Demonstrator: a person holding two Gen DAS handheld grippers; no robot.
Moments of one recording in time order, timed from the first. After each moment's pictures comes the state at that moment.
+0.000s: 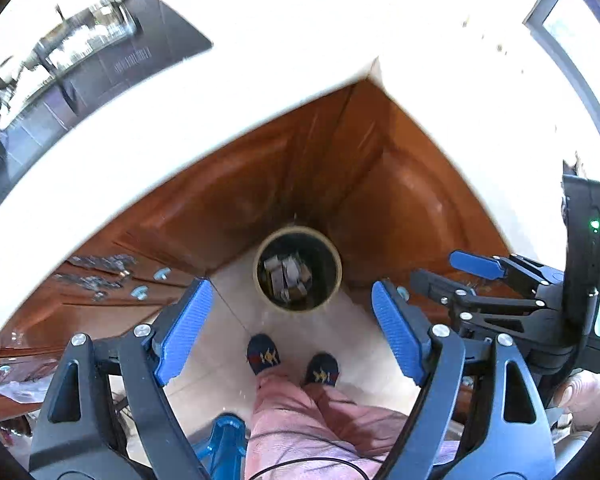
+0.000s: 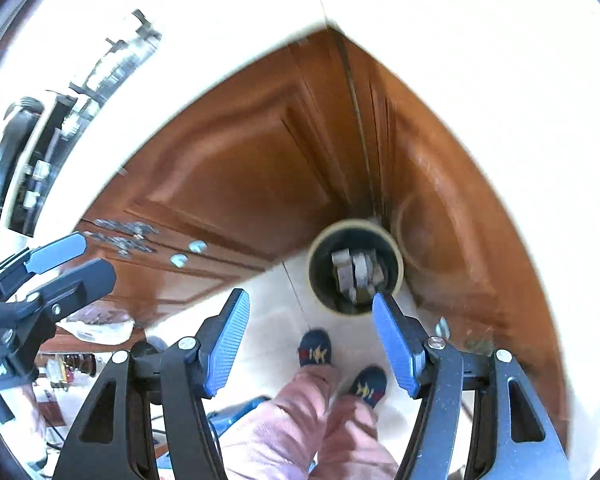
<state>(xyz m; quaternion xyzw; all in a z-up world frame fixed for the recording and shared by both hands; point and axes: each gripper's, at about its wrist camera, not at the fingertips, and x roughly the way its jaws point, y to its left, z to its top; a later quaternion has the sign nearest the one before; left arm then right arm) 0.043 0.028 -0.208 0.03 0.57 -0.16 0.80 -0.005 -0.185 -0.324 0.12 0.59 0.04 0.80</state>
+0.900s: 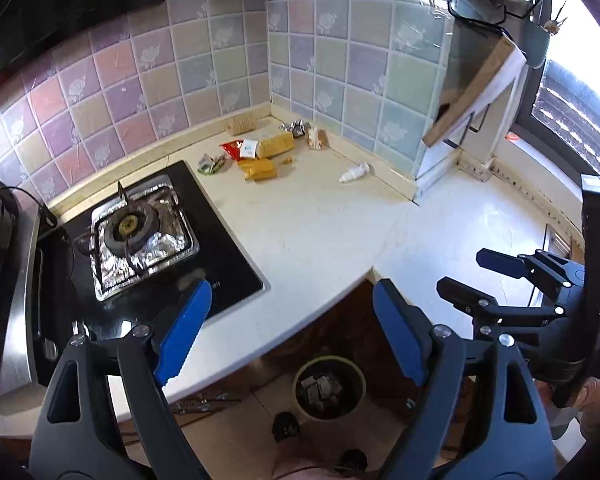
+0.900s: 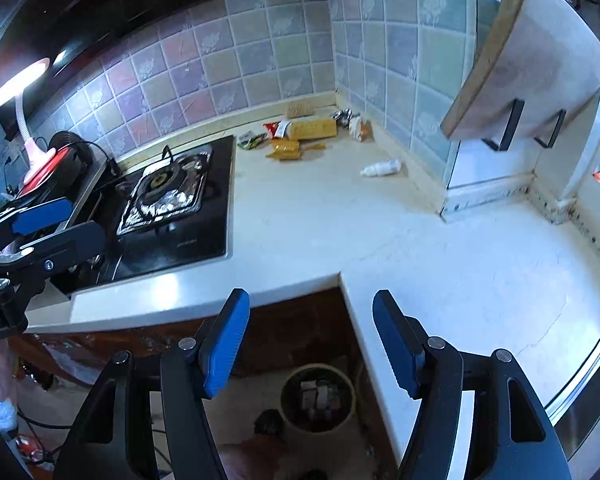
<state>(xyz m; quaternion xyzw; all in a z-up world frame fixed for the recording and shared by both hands) 0.110 0.012 0.015 0.06 0.40 -0.13 0.91 0.066 -0.202 -0.073 0.01 0.42 0.06 0.90</state>
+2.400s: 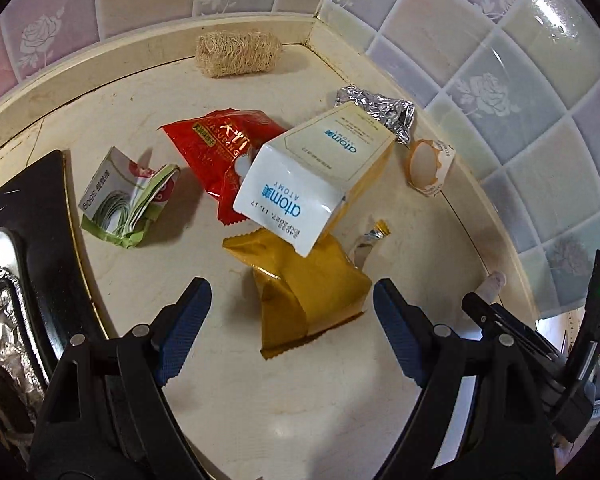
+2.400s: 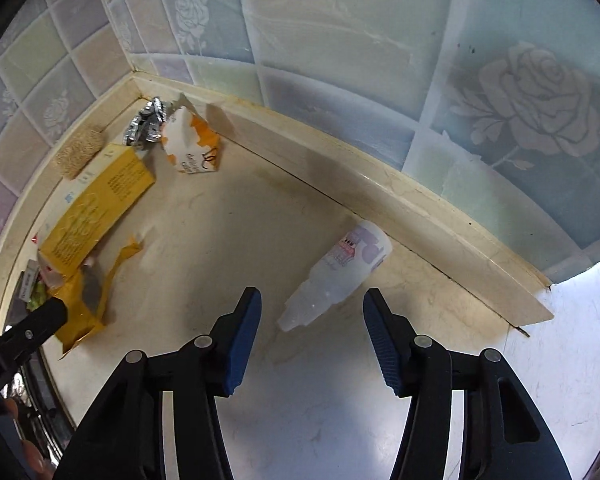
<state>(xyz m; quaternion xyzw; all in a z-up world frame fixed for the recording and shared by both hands) 0.574 0.021 -0.214 -0.06 0.56 -0.17 0.81 0.501 -0.242 -0.252 0.16 0.51 -0.24 0.81</state>
